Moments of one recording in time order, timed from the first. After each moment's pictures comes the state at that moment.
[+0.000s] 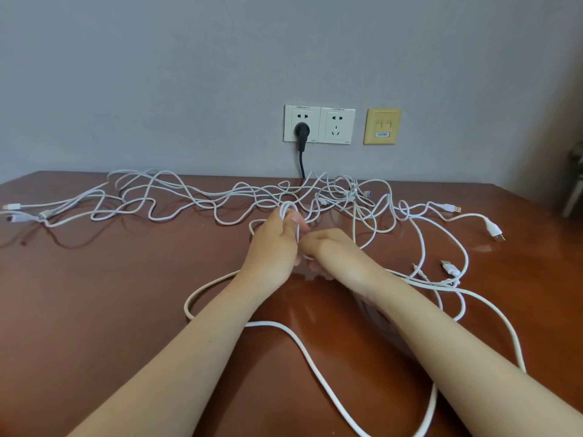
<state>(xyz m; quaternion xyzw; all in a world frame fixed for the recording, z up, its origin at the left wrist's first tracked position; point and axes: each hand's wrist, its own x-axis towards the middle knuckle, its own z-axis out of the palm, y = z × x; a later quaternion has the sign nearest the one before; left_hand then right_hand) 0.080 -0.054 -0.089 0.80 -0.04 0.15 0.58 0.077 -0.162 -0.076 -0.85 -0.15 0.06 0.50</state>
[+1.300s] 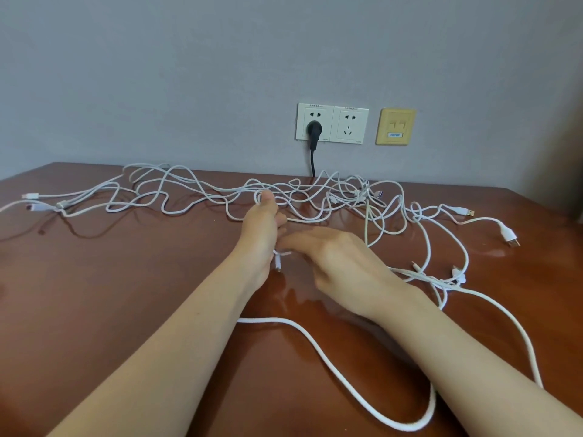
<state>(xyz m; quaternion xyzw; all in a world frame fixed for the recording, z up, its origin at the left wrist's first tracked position) 0.089 -0.036 -0.074 0.57 0.09 0.08 0.81 0.065 -0.158 -0.077 -0.86 -0.44 -0.19 0.14</state>
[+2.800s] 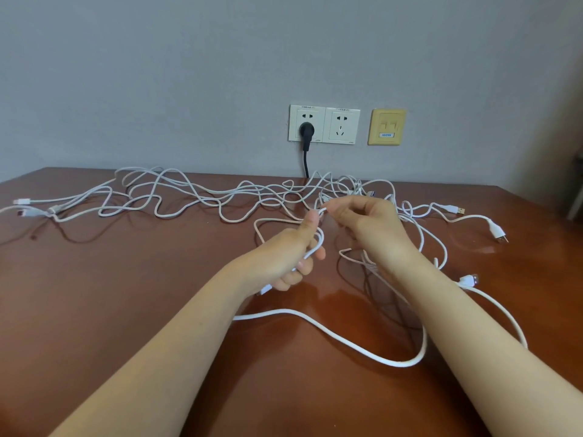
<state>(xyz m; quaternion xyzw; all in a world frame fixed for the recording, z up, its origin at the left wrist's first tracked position) 0.068 -0.049 -0.070 0.80 -0.05 -0.16 0.58 0.088 -0.184 -0.061 -0.77 -0.12 -0.09 0.61</state>
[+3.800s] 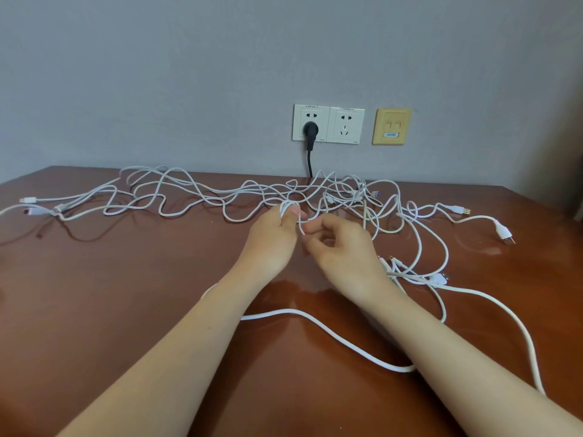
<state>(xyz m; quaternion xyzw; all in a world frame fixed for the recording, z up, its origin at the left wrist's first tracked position) 0.075 -0.047 -0.076 0.81 0.00 0.16 0.57 0.073 -0.154 -0.086 -0.85 -0.18 -0.14 0.48</state>
